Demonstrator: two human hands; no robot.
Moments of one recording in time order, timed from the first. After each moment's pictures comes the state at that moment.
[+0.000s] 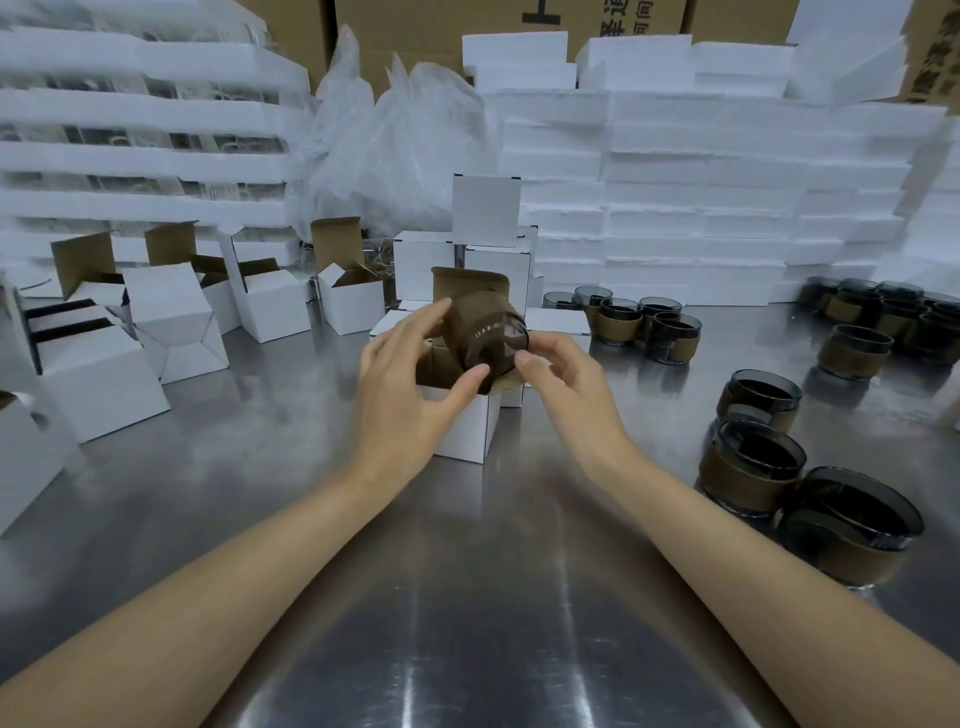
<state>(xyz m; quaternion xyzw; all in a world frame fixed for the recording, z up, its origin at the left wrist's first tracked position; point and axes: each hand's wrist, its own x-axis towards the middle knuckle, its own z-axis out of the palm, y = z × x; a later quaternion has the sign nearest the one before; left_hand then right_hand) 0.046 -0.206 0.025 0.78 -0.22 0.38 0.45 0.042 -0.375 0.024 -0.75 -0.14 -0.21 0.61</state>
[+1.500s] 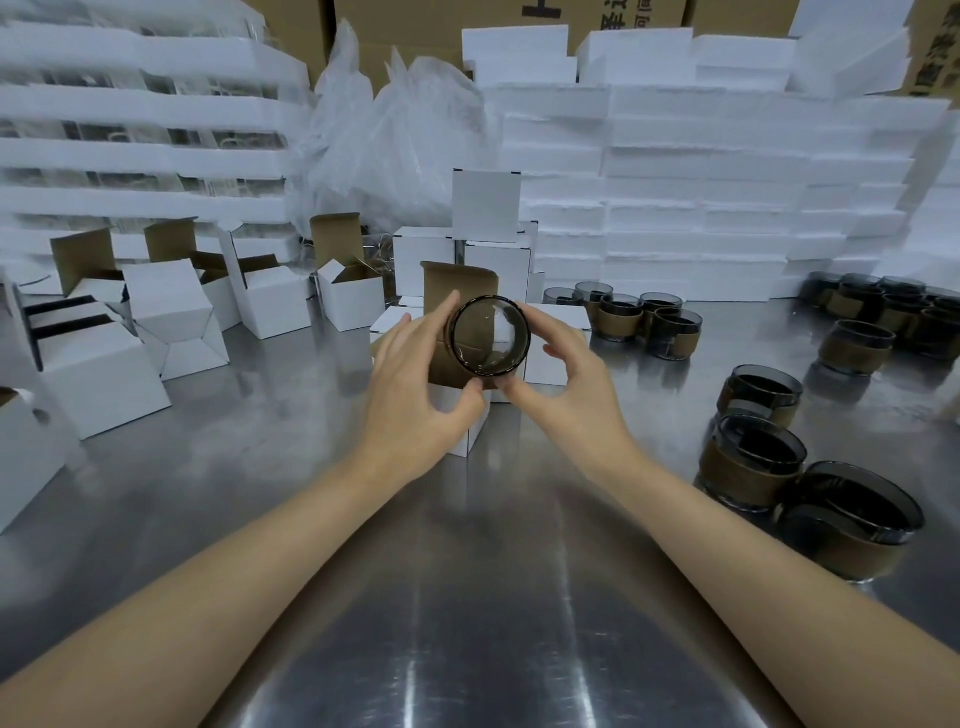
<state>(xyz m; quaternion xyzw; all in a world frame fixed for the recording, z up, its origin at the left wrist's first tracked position) 0.042 -0.205 0.026 0.81 -0.25 0.31 0.43 0.034 -0.376 0.027 -0.78 -0.20 -0.28 0.52</state>
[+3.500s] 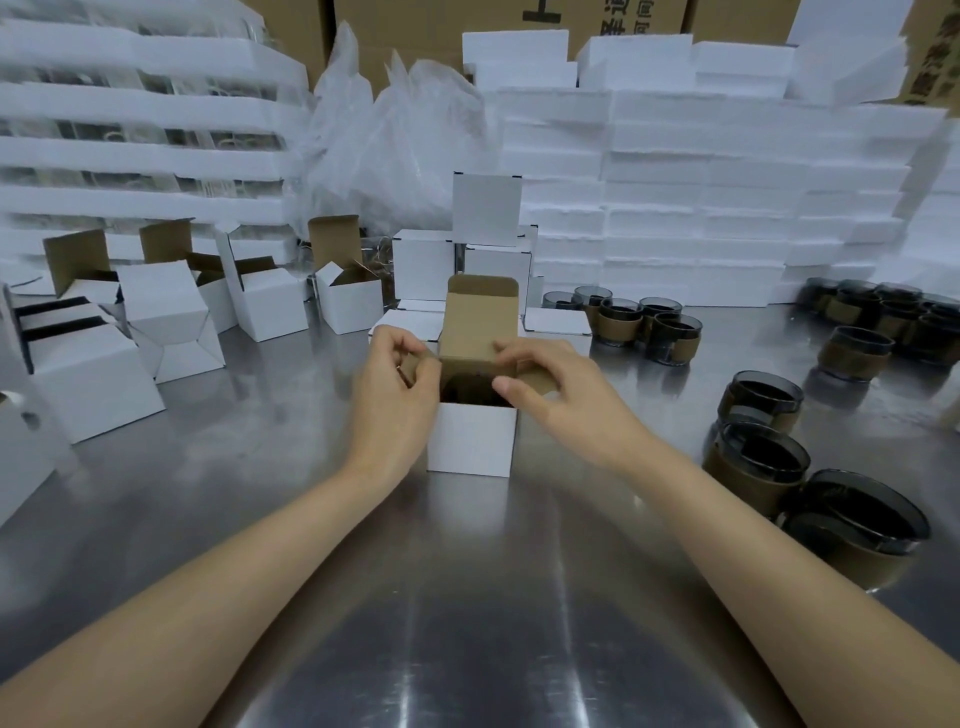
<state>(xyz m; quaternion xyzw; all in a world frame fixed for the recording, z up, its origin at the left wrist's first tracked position) 0.056 -0.205 0.020 0.74 -0.13 0.30 0.59 0.031 -0.382 0.044 -0.86 -0.22 -0.17 0.43</state>
